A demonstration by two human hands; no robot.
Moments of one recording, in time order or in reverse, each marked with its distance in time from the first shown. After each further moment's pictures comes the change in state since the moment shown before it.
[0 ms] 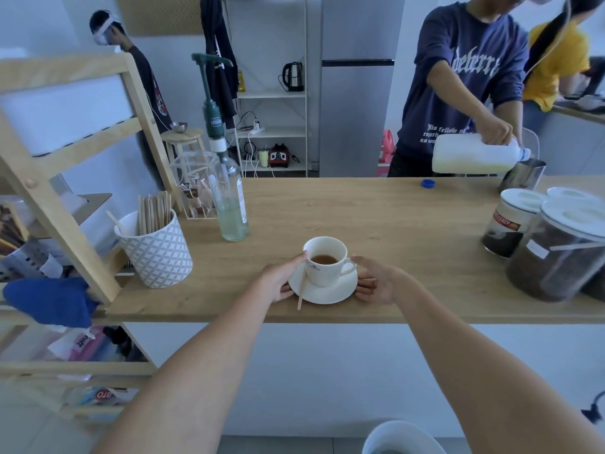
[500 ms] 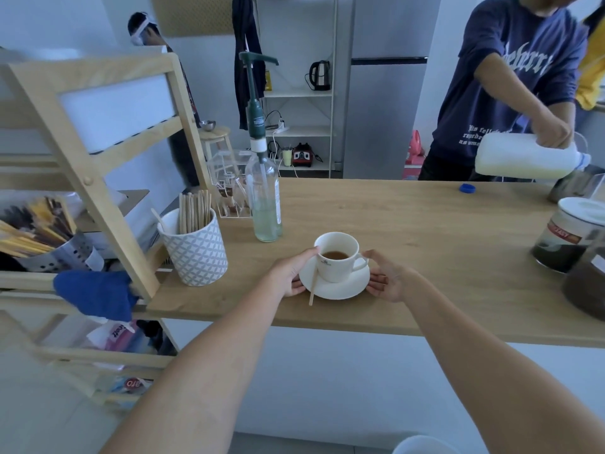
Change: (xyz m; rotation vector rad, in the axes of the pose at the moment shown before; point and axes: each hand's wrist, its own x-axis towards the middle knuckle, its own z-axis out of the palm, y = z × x) left_hand 0.015 0.015 -0.052 -0.094 0.017 -0.045; right_hand 0.020 -0.009 0.056 0.018 0.016 -0.040
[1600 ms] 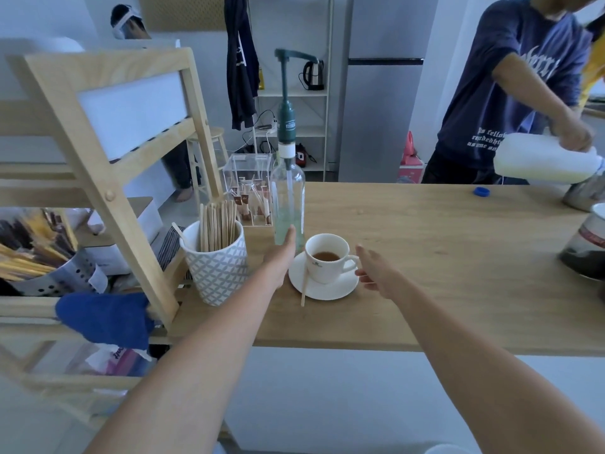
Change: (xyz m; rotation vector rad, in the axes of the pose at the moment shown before) left_hand 0.046 0.046 -0.079 0.154 0.142 0.192; right_hand 0.020 -0.008 0.105 -0.384 0.142 -0.272
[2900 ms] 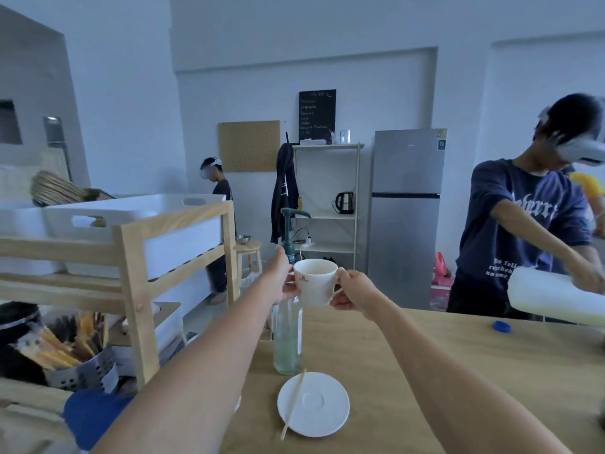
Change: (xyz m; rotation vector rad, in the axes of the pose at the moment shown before) left_hand -0.086 0.183 -0.001 -0.300 -0.022 0.222; right_hand -0.034 -0.175 -0.053 0.020 -0.179 -0.481
